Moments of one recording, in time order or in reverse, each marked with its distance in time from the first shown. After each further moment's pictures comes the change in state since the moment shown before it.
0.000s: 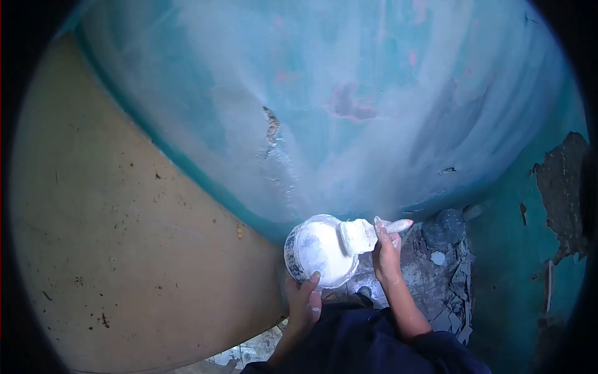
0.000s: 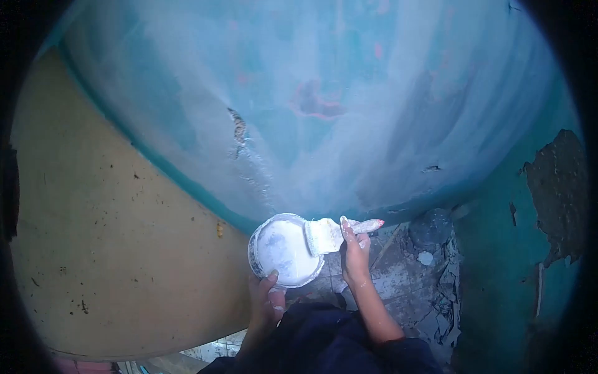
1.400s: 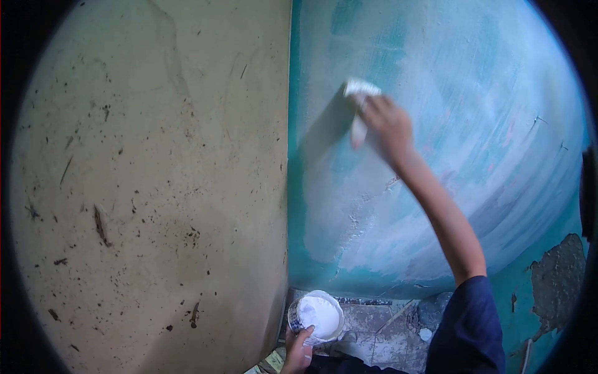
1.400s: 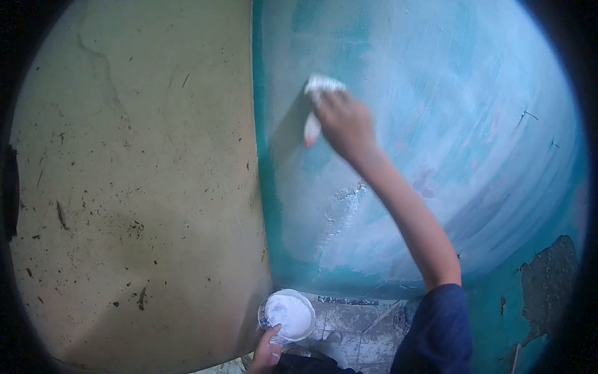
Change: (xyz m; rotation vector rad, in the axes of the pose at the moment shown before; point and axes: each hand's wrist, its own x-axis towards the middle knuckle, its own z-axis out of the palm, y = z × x) left_hand -0.040 0.028 -0.217 -0.105 0.283 -0.103; right_hand 0.047 -0.056 0.425 -1.392 -0.402 -2.217
